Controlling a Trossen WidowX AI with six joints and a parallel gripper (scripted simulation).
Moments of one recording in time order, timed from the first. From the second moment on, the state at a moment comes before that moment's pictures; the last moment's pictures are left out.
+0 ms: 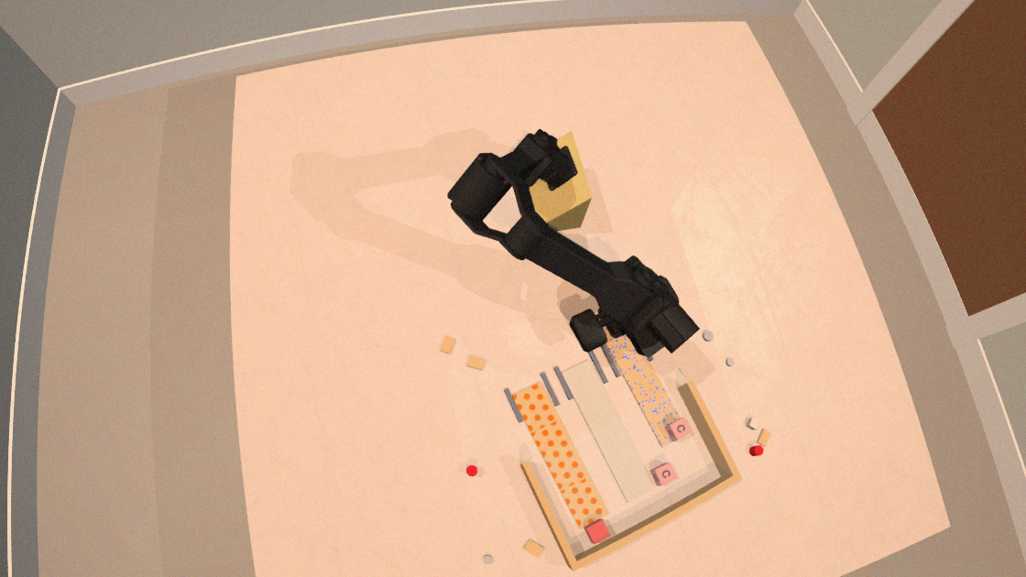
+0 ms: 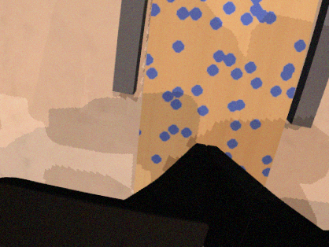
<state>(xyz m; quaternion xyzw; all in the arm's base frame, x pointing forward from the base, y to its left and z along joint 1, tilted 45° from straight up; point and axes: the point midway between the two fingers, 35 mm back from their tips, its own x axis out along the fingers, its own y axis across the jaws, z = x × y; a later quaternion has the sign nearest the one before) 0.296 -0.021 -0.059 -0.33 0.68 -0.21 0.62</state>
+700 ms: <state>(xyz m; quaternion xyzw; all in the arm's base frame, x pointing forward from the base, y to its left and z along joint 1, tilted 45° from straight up) 0.265 -0.024 -0.056 -0.33 0.68 -0.21 0.62</state>
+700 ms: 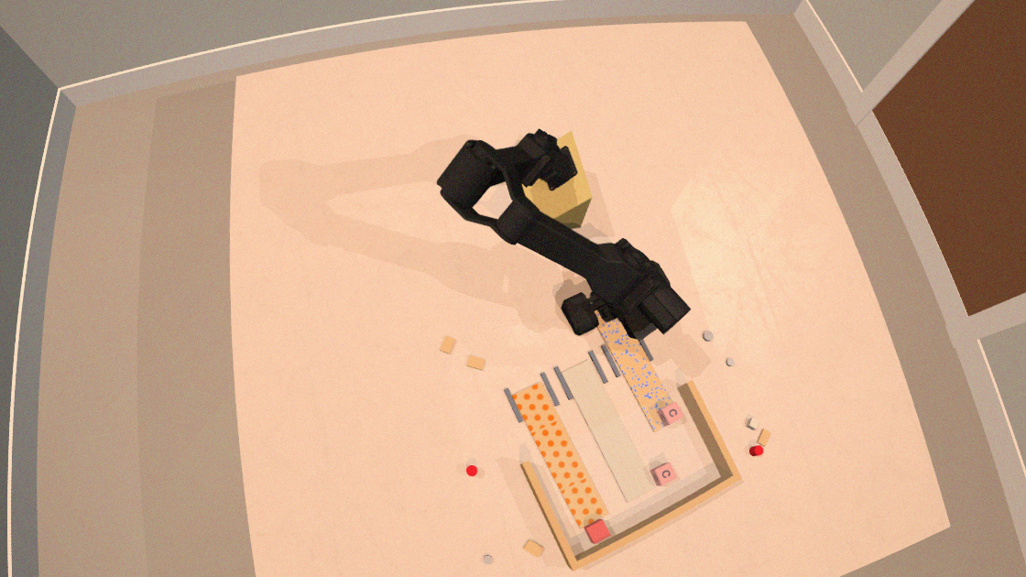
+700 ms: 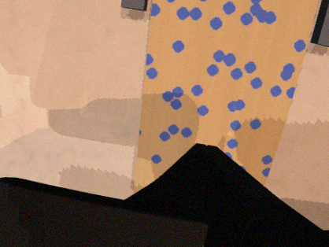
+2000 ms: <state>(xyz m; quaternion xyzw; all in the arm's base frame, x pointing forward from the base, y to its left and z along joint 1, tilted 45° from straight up) 0.211 -0.029 -0.049 -0.33 0.68 -0.21 0.62</state>
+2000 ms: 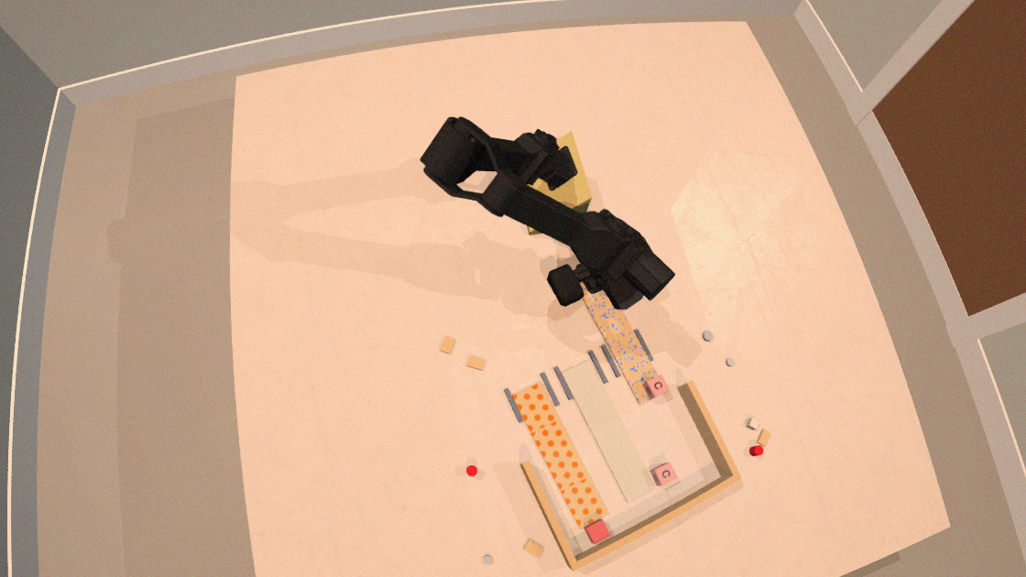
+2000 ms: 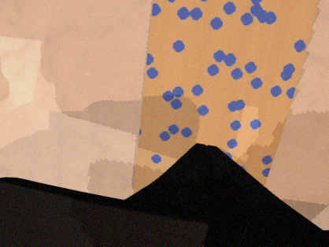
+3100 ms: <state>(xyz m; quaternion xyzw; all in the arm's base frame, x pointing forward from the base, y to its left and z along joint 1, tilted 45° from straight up) 0.186 -0.031 -0.046 -0.33 0.68 -0.21 0.62</state>
